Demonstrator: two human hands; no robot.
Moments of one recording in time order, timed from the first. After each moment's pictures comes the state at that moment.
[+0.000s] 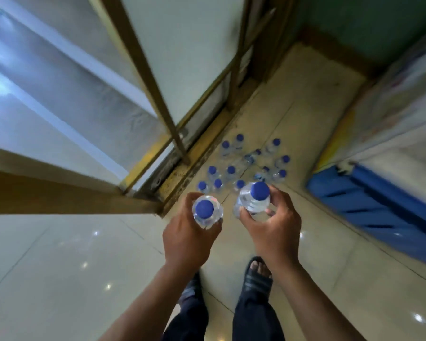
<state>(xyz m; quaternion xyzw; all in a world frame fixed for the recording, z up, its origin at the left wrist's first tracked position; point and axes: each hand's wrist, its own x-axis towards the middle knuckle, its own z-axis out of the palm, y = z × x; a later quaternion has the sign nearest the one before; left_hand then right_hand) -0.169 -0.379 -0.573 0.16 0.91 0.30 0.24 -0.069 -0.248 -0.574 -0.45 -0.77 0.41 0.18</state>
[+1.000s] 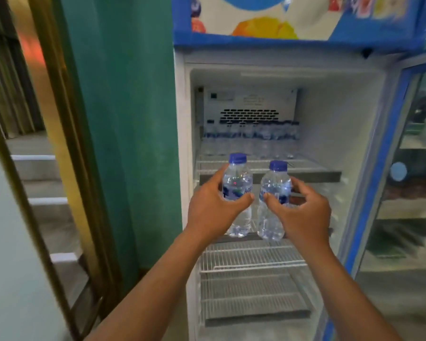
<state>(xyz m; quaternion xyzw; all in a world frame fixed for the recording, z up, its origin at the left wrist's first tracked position) 0.050 -0.046 0.089 0.66 0.51 0.54 0.14 0.228 -0.026 0.073 -0.44 -0.61 0.15 0.64</state>
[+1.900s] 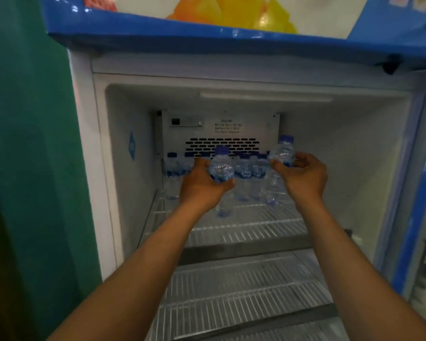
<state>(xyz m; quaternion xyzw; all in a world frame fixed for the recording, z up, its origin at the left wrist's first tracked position) 0.073 0.266 0.163 0.62 0.56 0.52 0.18 0.285 0.287 0.171 -0.50 -0.49 0.15 0.69</state>
